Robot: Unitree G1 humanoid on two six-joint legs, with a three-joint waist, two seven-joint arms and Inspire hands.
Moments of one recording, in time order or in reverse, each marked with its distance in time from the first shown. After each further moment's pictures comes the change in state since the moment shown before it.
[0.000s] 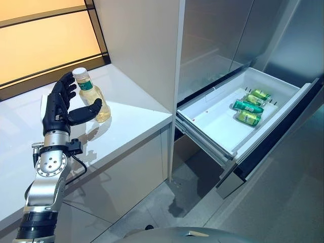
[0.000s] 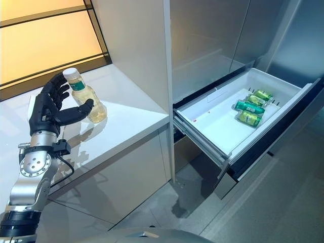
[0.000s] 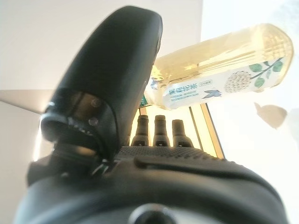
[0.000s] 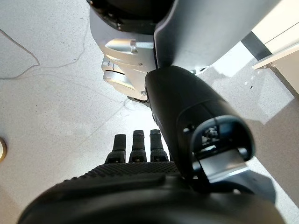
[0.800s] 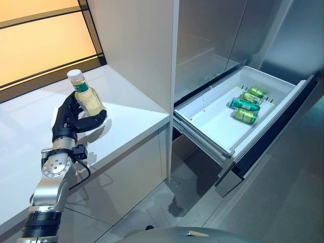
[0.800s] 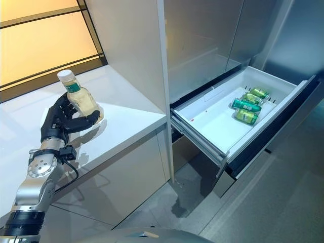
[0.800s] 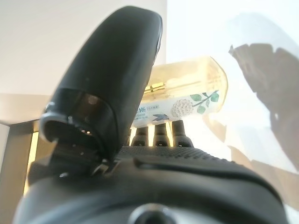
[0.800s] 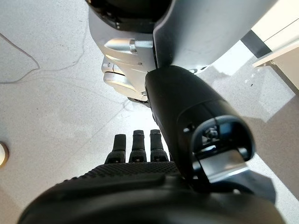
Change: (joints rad) left arm -0.001 -0.019 -0.033 0.074 -0.075 0.070 -0.014; right arm -0.006 -0.003 0.001 -0.002 0.000 0.007 0.000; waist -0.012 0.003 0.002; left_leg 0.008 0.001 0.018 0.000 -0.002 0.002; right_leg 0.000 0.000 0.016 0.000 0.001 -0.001
